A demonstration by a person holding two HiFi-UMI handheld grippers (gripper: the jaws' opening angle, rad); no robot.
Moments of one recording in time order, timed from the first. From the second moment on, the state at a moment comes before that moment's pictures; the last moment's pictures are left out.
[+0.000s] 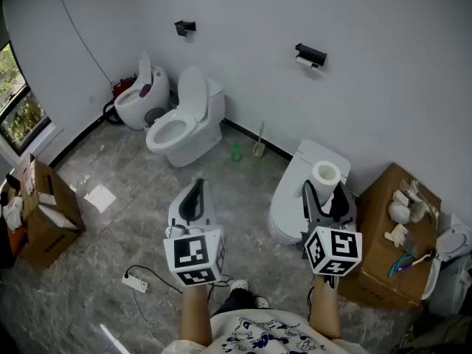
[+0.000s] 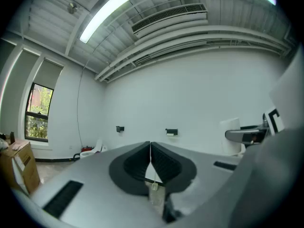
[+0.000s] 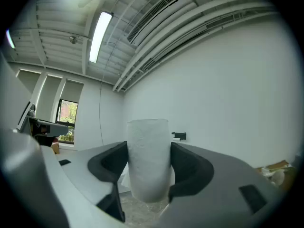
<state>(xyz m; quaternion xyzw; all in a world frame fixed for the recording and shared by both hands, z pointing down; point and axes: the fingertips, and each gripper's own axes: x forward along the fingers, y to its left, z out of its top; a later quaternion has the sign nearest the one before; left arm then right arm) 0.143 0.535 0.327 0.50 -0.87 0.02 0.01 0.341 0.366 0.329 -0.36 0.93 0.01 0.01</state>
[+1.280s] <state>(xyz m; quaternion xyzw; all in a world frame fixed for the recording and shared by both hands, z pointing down) 0.118 0.521 0.322 0.50 -0.87 0.02 -0.02 0.324 0.348 0.339 -0.38 0.92 -0.03 0.02</state>
